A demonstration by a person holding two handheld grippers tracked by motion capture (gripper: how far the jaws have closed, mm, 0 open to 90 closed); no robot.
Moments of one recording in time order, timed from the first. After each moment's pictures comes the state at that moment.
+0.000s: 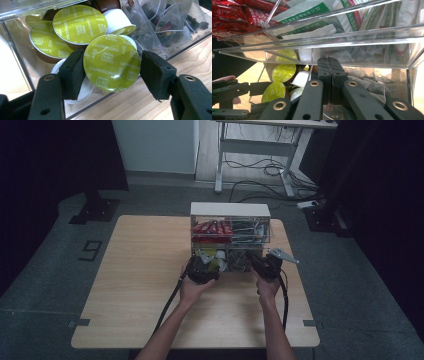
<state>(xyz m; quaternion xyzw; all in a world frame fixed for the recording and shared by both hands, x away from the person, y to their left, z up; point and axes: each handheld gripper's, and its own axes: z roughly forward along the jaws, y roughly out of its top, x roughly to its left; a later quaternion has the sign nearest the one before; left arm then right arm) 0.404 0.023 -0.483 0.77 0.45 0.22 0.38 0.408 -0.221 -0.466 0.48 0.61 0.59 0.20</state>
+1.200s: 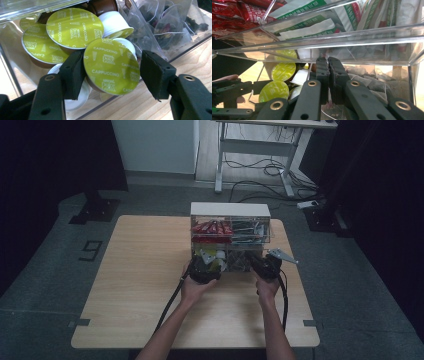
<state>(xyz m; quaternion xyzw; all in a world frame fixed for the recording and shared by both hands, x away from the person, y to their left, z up) 0.409 0.018 -0.487 0.78 0.44 0.23 0.39 0.409 -0.221 -0.470 0.49 0.61 0.59 0.20</state>
